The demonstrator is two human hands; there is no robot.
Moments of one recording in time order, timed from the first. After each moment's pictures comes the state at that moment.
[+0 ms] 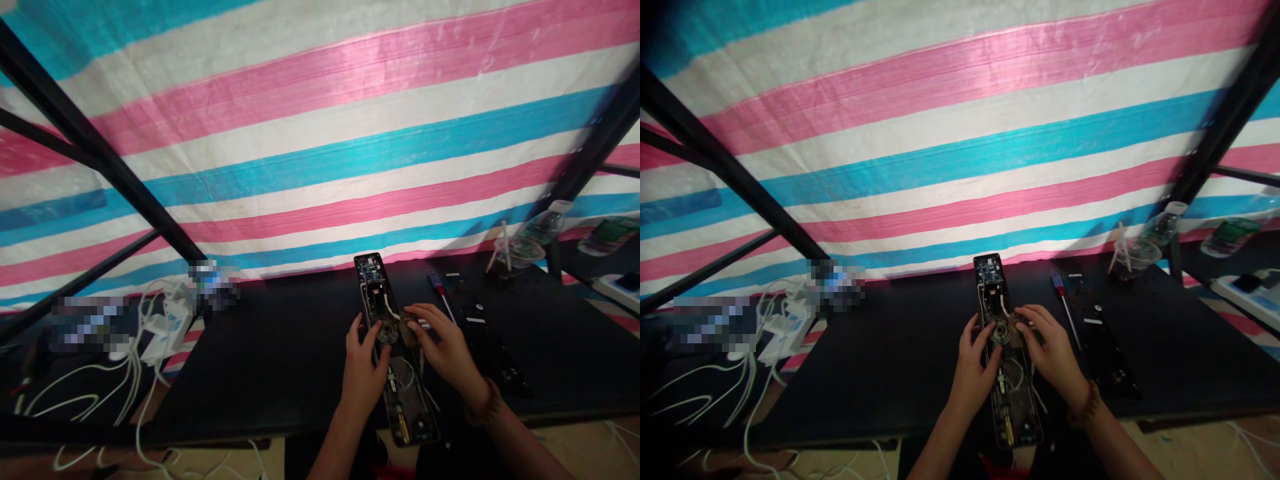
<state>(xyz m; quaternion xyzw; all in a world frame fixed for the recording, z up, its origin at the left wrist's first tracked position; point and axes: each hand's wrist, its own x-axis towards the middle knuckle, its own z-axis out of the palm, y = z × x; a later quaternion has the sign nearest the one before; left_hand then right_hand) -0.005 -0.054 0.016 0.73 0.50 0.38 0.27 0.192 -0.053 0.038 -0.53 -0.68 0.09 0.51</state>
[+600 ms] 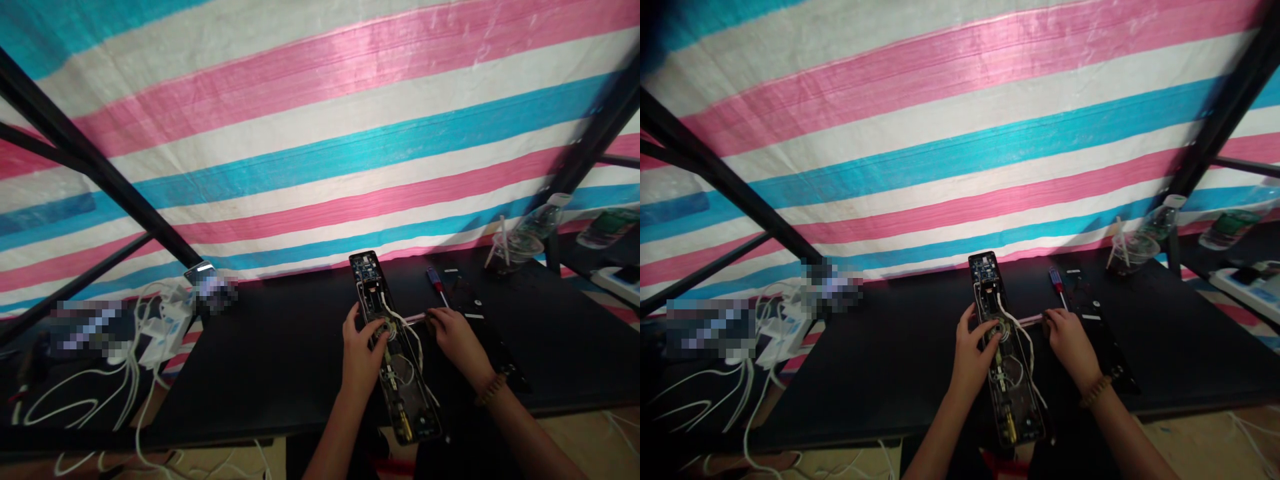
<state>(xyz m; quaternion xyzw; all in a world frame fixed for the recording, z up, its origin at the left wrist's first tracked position) 0.003 -0.033 0.024 0.72 0.51 0.41 0.23 0.252 -0.036 -0.035 -0.68 -0.66 0.05 0.32</state>
